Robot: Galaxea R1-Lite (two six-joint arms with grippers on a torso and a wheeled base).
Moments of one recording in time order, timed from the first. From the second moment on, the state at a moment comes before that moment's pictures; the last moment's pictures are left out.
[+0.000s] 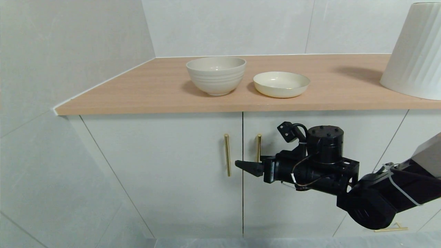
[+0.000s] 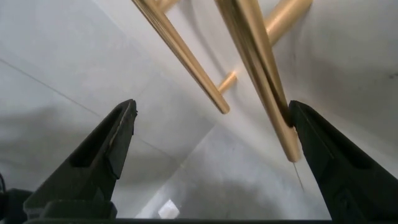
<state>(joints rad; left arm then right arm) 0.00 0.00 0.00 0.00 0.02 0.00 0.64 1.98 -0.84 -0.96 0.33 0.37</state>
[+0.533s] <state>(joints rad) 0.00 0.00 0.00 0.00 0.02 0.00 0.65 1.89 -0.75 -0.98 0.50 0.43</state>
